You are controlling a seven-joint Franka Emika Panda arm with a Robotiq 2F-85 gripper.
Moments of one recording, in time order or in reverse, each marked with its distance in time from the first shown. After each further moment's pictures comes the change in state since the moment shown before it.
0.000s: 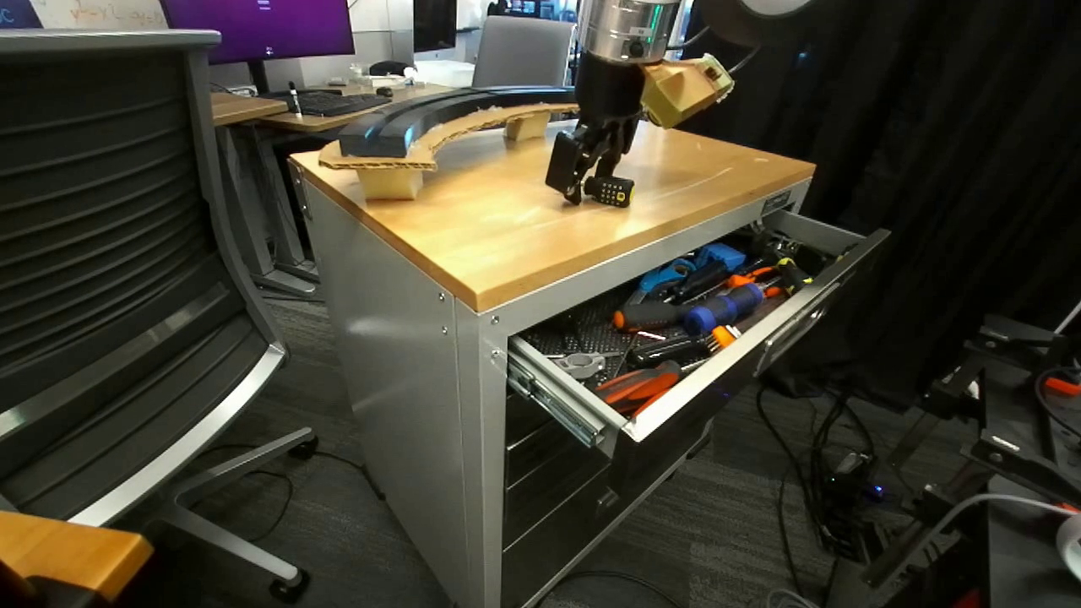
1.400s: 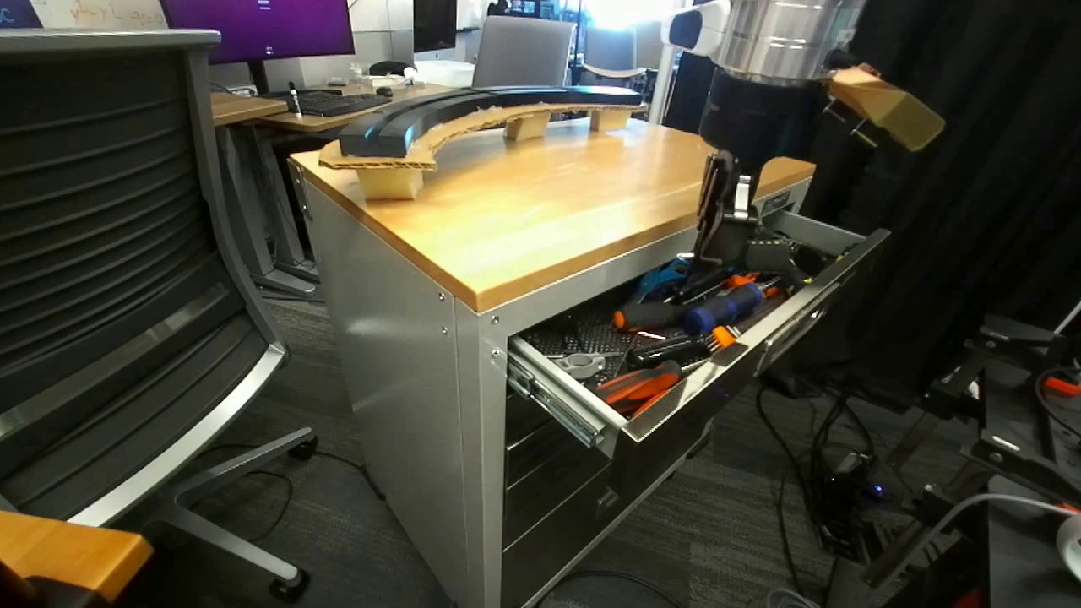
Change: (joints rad) arm 0.016 -0.322 0.138 -0.479 0.093 0.017 -0.356
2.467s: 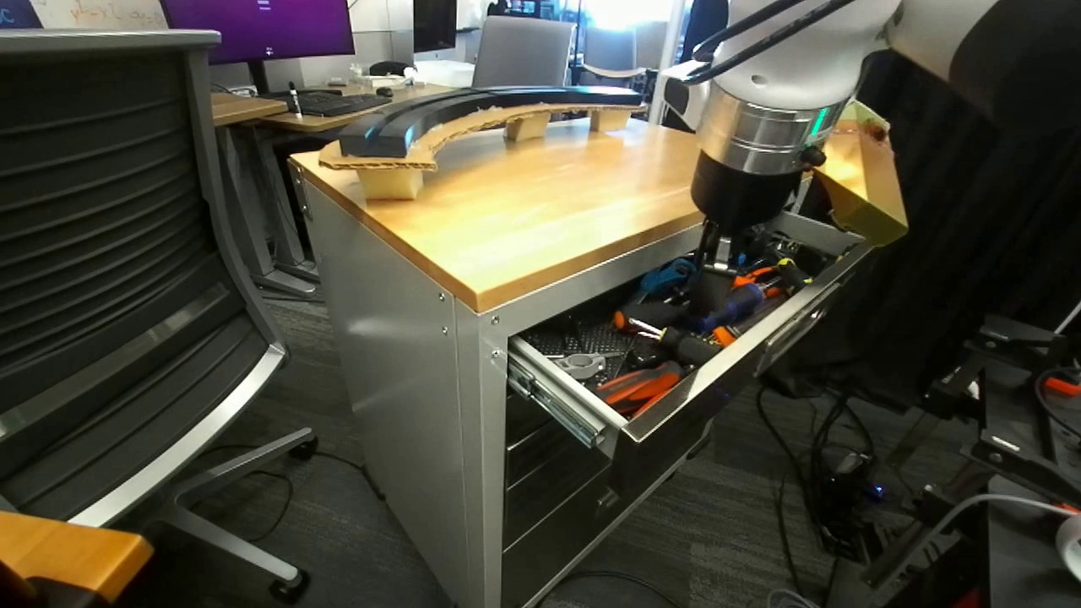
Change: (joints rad) arm 0.134 0.097 -0.083 0.042 -0.377 -0.091 0.523
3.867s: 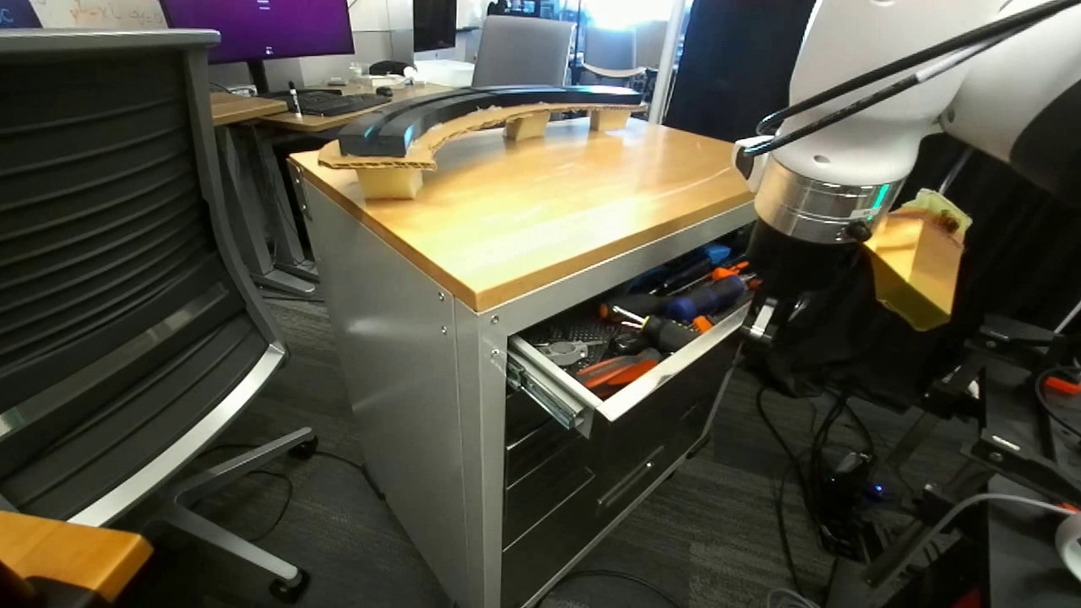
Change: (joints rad) arm 0.004 0.005 -0.037 -0.176 0.076 0.182 0.266
